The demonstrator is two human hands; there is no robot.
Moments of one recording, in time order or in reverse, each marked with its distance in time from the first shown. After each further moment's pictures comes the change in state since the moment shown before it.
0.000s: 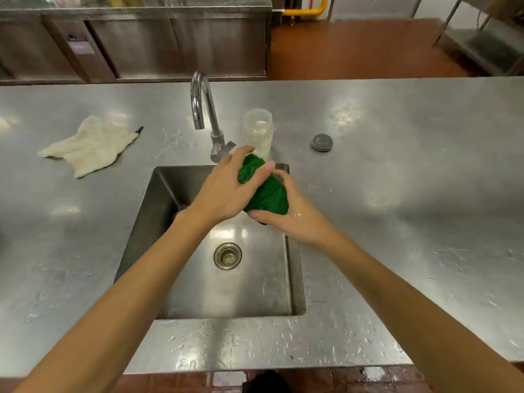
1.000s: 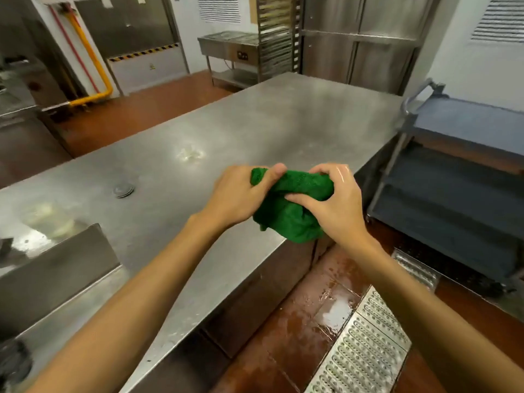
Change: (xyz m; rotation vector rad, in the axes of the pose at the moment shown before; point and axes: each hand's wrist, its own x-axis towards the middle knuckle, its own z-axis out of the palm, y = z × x) left_hand -0.188 0.376 0.223 -0.104 -0.401 0.708; right_hand -0.480 0.067 -0.211 -0.420 1.318 0.017
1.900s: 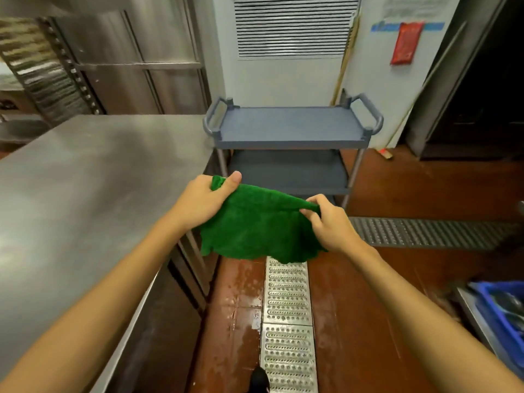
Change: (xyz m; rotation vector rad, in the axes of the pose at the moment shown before) left_hand 0.178 0.197 0.254 -0.371 -0.514 0.294; right_hand -0.032 0.208 -0.295 -0.387 0.118 0.641
